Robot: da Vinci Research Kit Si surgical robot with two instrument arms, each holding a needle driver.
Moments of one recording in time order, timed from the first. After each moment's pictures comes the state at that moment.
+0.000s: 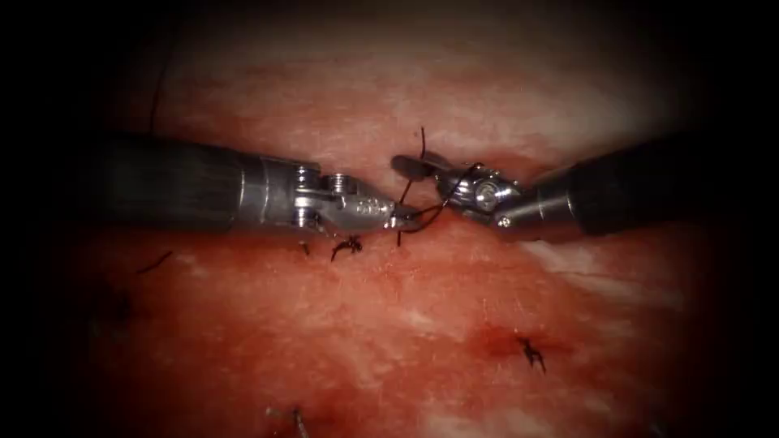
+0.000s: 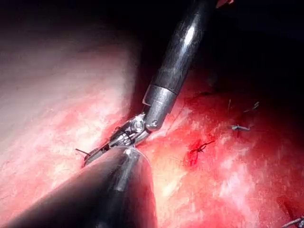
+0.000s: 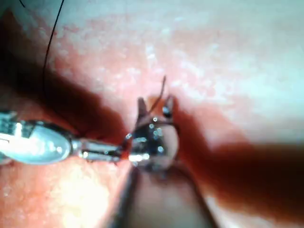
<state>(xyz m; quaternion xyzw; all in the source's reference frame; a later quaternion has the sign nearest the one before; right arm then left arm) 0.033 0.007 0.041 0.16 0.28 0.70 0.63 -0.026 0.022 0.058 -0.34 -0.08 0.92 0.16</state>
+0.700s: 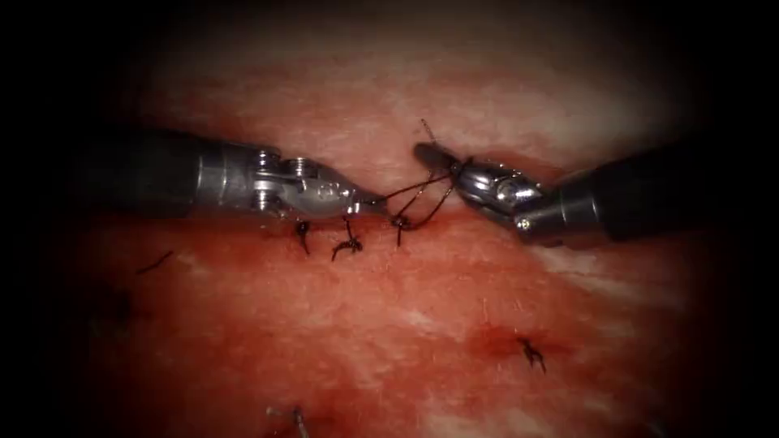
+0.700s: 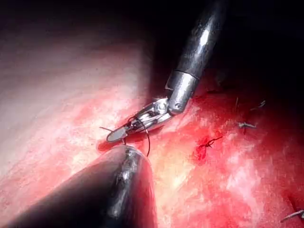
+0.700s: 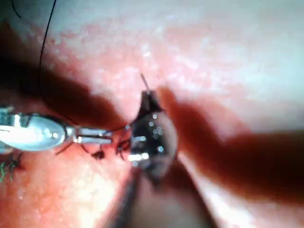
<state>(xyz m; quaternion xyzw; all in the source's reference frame) 0.031 0.008 0.034 0.12 0.34 0.72 0.59 -0.021 0.024 0.058 -0.34 -0.09 0.92 0.17</state>
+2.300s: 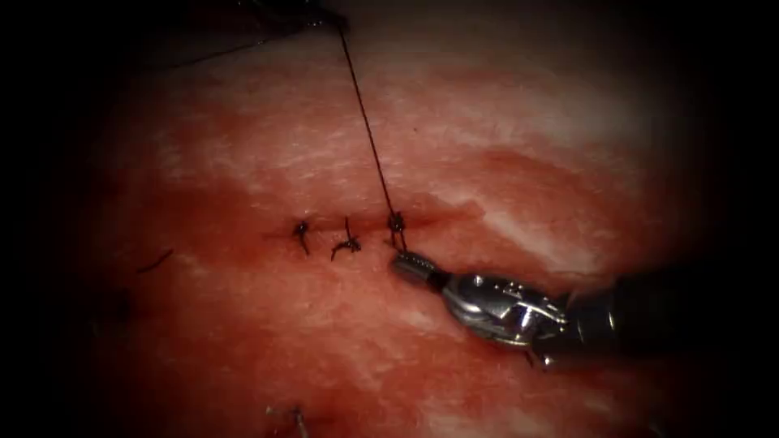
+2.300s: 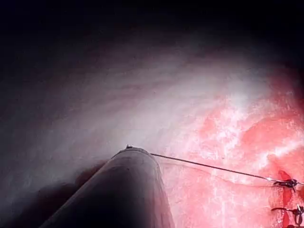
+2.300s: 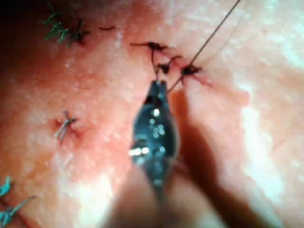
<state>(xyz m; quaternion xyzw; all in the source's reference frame) 0.033 -0.006 0.028 0.10 0.48 0.45 0.75 -0.012 0.049 0.076 -0.37 -0.07 0.88 0.27</state>
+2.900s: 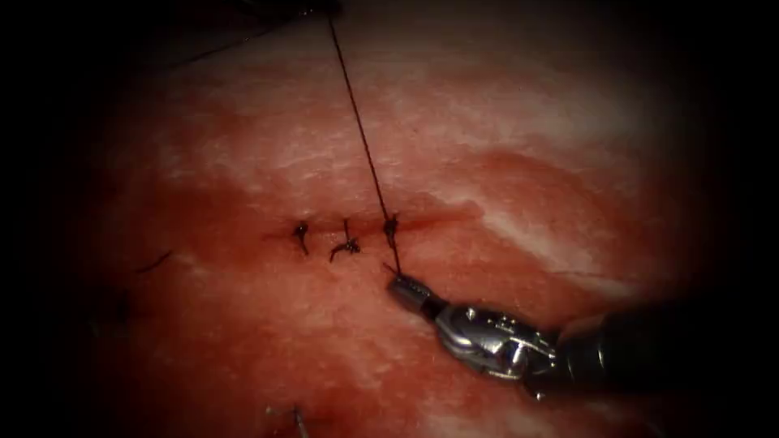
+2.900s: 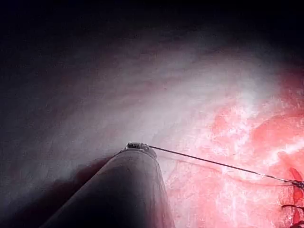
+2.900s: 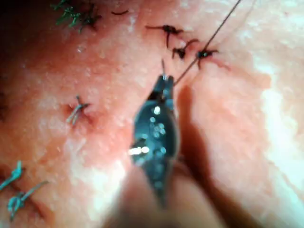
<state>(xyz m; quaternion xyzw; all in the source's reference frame) 0.033 -0.011 0.027 0.09 0.46 0.46 0.75 -0.009 0.052 0.077 -0.37 0.00 0.87 0.32</state>
